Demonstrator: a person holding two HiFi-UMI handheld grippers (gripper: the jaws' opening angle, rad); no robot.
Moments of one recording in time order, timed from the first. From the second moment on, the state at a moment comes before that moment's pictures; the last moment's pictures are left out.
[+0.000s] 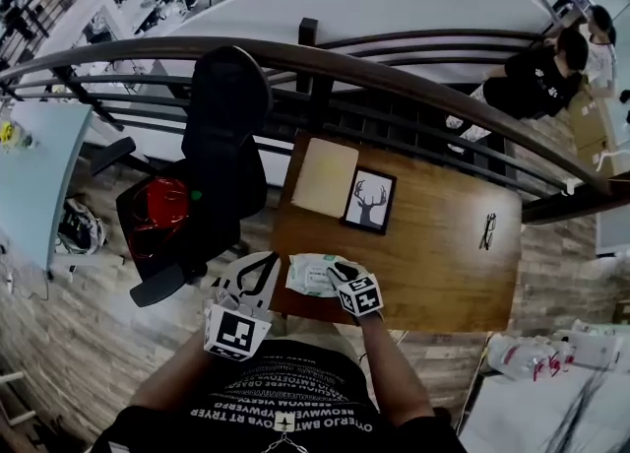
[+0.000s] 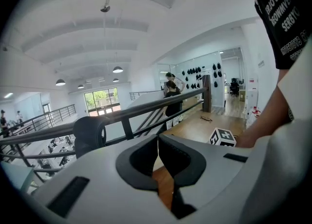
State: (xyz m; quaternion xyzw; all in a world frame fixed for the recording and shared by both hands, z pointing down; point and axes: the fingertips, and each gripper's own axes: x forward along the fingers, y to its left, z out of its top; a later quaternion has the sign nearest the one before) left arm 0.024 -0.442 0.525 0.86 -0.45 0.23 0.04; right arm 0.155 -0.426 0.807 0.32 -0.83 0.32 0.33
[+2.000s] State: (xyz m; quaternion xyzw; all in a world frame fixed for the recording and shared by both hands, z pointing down) left arm -0.016 -0.400 0.449 0.91 -0.40 0.12 -0.03; right arm 0.207 -0.330 0.441 0.60 -0.79 0.06 0.13
